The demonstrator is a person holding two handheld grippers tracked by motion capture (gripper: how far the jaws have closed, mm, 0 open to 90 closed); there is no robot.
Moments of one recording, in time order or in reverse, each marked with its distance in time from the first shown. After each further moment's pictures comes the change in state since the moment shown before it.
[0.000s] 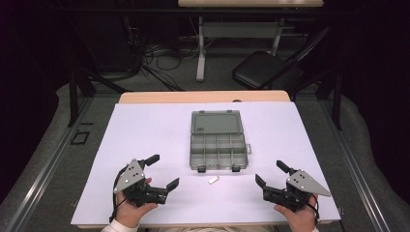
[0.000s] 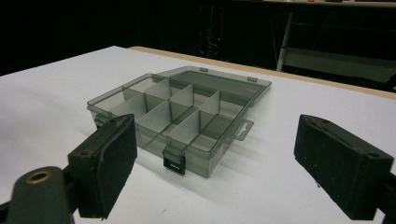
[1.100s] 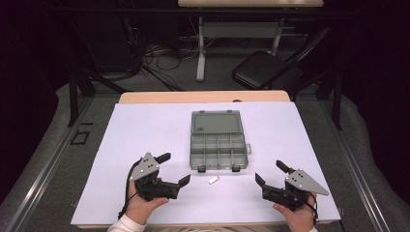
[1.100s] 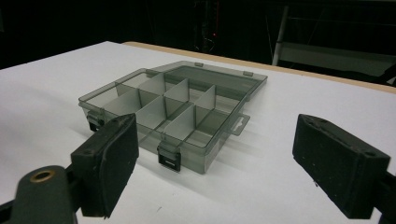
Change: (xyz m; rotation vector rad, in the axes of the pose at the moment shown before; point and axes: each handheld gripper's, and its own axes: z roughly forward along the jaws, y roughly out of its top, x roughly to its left) left arm -0.010 0.016 0.032 0.105 -0.025 -0.069; right arm 0.000 -0.003 0.005 0.018 -0.020 0.005
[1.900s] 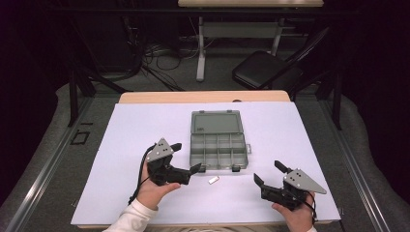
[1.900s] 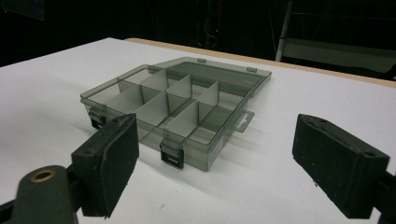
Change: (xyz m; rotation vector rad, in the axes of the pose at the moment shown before) left arm 0.008 0.027 0.034 0.066 -0.020 -0.018; right arm 0.000 -0.002 0.003 0.016 0.008 0.003
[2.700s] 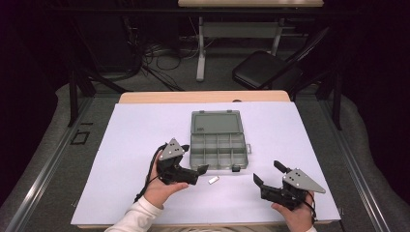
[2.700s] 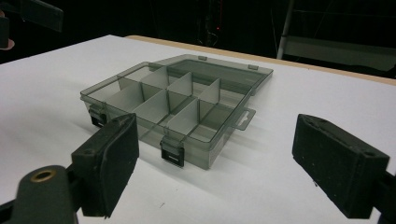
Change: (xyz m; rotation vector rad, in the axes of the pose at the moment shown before) left arm -0.007 0.000 0.022 0.095 -0.016 0.026; right arm 0.000 -0.001 0.002 0.007 0.005 -0.002
